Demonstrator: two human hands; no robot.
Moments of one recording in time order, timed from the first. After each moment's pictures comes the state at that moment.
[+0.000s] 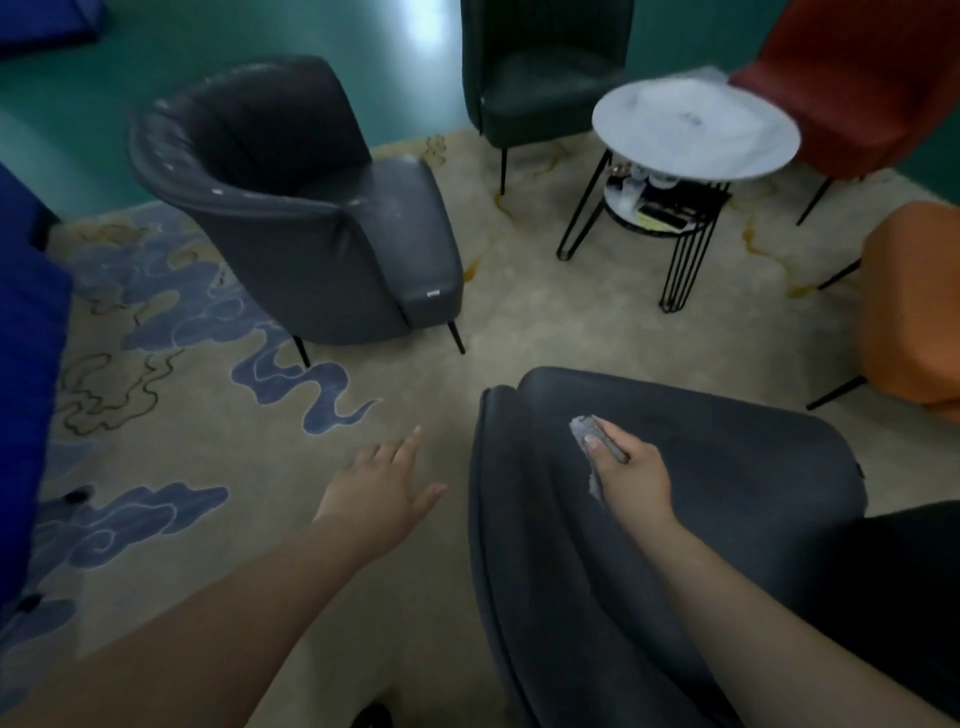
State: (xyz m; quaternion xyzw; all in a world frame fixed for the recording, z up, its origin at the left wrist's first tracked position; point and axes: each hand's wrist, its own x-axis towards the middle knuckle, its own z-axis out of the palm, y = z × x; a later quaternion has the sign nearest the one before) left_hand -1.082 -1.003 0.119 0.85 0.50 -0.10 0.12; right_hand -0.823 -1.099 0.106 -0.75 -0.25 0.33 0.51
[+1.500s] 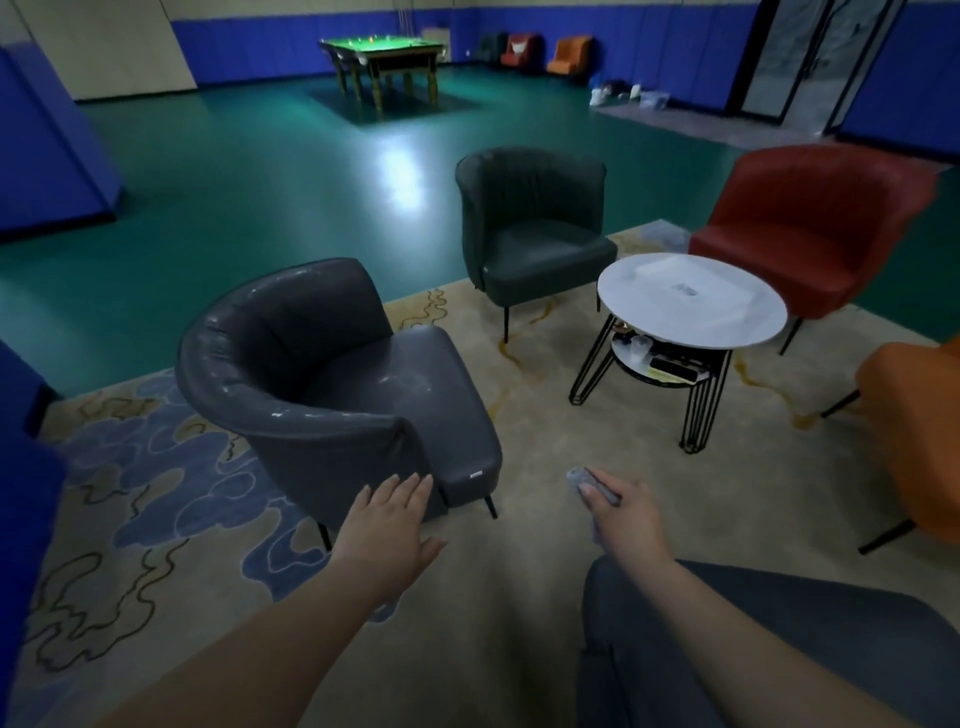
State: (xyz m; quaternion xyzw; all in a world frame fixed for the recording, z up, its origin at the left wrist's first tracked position) left_hand -1.123 -0.701 0.217 0.90 0.43 -0.08 0.00; right_hand -0.864 -0.820 0.208 -0.80 -0.29 0.27 0.45
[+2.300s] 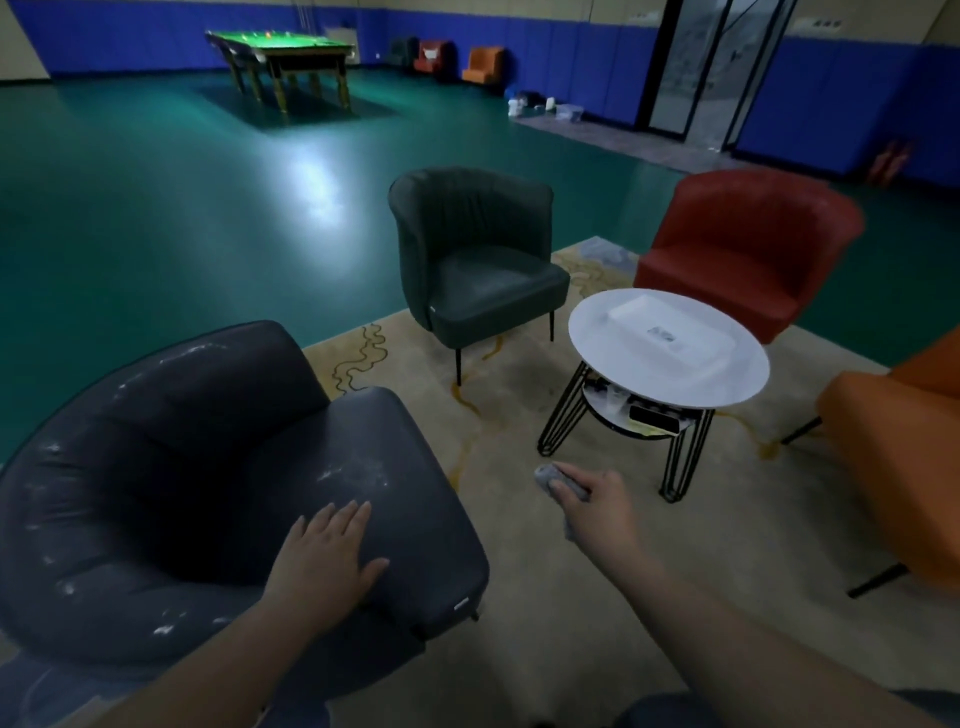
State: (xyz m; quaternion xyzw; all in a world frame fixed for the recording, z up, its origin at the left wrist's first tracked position) left_hand -1.058 -0.383 0.187 0.90 0.41 -0.10 0.01; right_hand -0.787 -0.543 0.228 -0.81 -0.29 0.24 0.46
